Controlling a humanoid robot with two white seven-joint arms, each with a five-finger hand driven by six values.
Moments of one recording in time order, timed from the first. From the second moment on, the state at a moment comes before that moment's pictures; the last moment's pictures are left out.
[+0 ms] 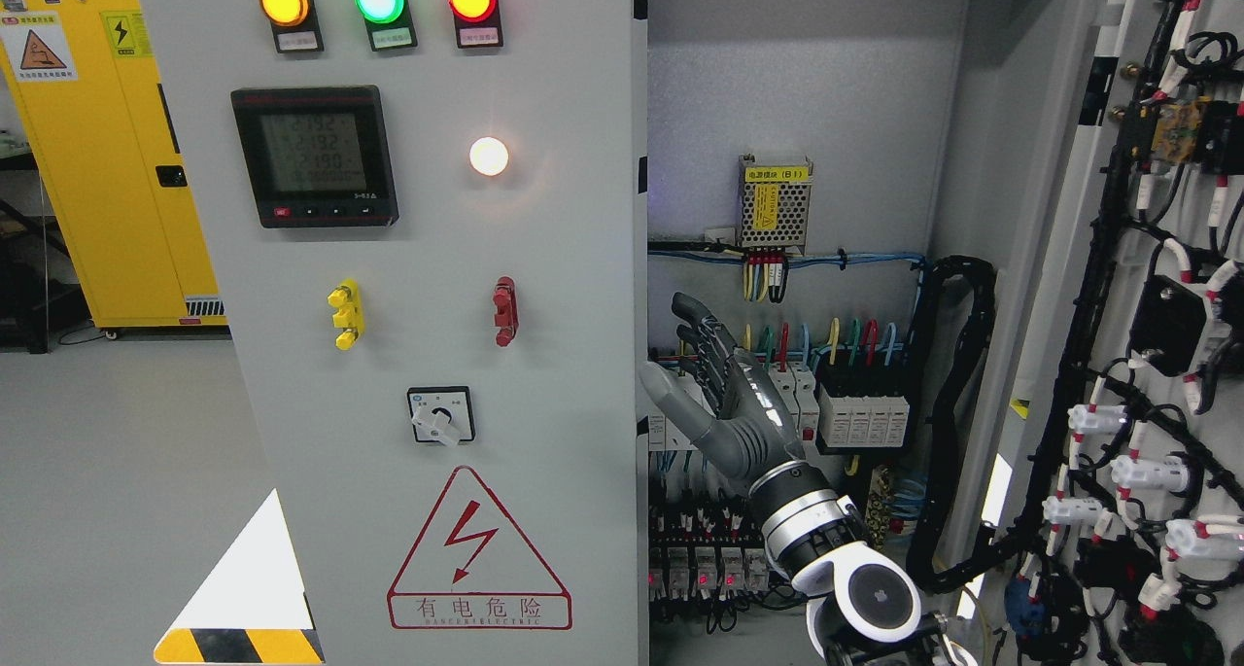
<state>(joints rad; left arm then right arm) 0.00 0.06 -0.21 0.00 0.33 -0.06 -0.16 -0.65 0.11 0.18 -1.56 -0.09 0.22 0.15</state>
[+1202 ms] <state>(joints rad) 0.00 0.05 -0.21 0.00 0.33 -0.05 -0.16 -0.71 0.12 0.11 -1.47 -0.23 0.27 0.37</state>
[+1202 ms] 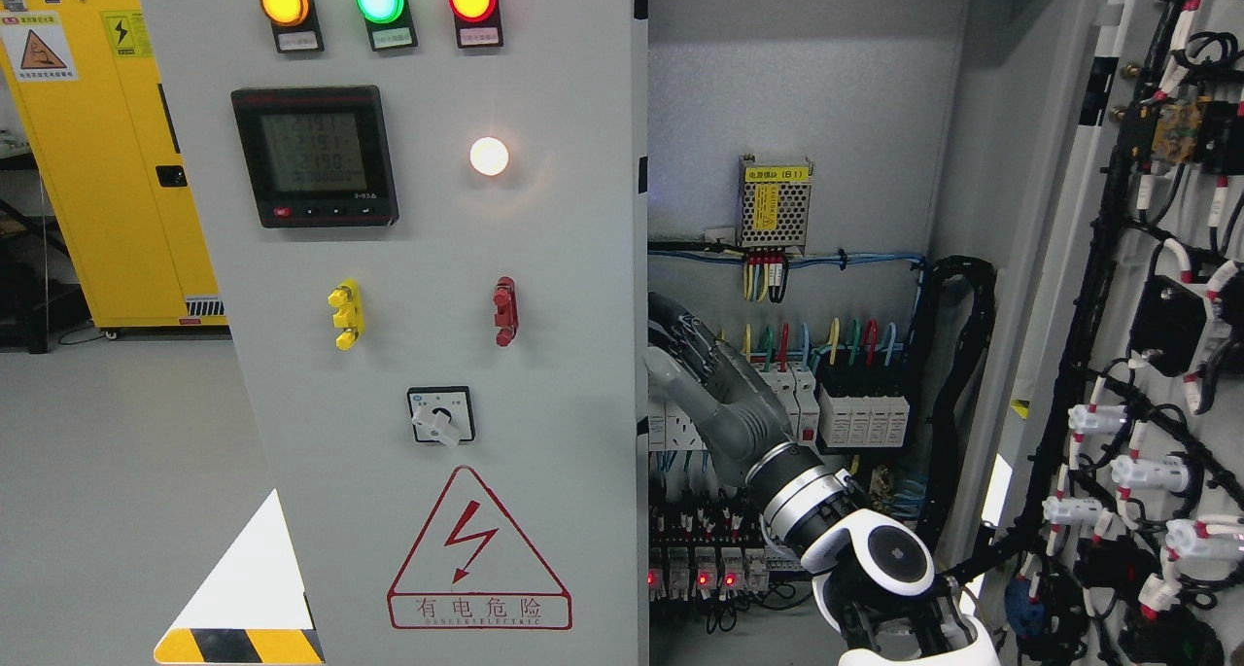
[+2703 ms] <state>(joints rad) 0.00 0.05 -0.21 0.00 0.32 -0.06 -0.16 -0.77 0.12 0.02 -1.36 -0.31 0.30 0.64</state>
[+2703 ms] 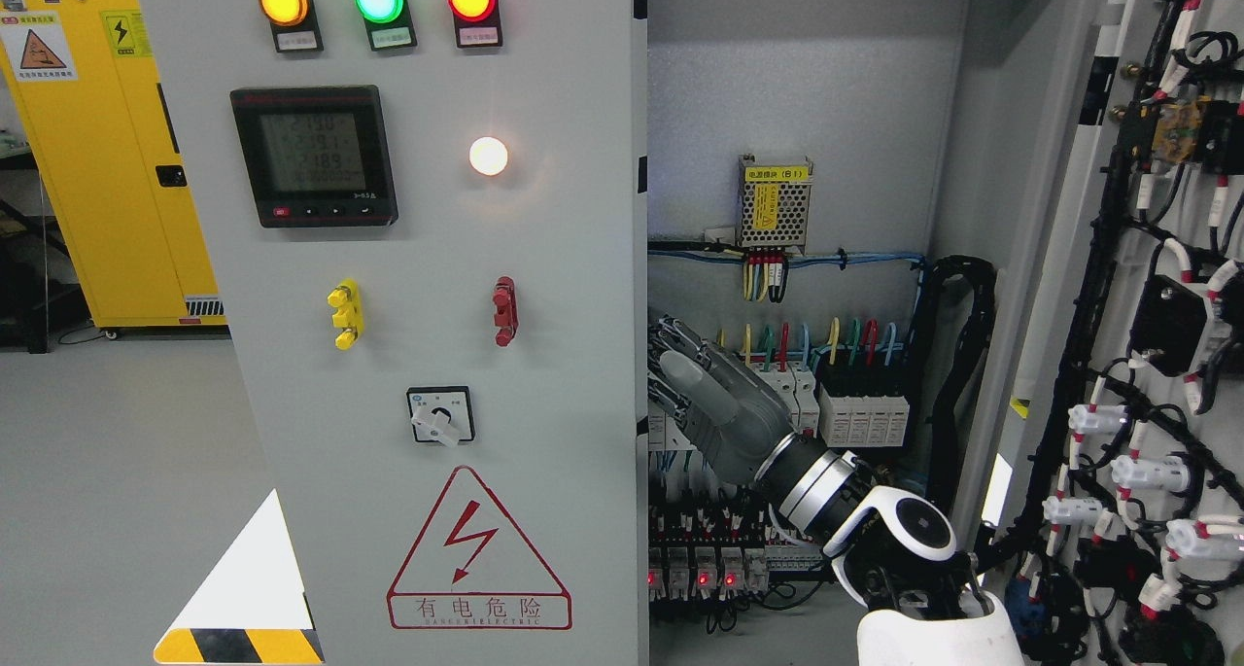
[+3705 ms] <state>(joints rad) 0.00 0.05 -0.21 0.00 0.32 -0.06 -0.16 -0.79 0.12 0.00 -1.35 -0.34 0.35 0.73</state>
